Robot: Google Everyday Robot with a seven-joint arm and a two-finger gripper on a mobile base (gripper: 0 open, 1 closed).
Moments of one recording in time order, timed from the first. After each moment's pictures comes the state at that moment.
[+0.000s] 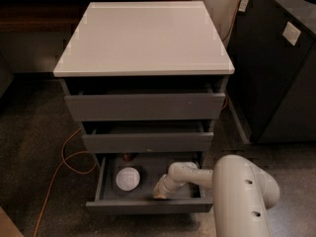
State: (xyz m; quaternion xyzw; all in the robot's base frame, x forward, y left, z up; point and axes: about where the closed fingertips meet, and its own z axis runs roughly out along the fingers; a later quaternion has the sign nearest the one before) arm 0.588 -0.016 0.167 -0.68 0.70 0.17 0.17
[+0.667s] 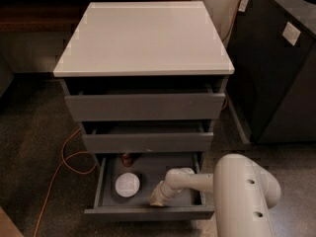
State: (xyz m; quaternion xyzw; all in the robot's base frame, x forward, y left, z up) arm 0.547 0.003 0.165 -0.67 0.70 0.19 0.16
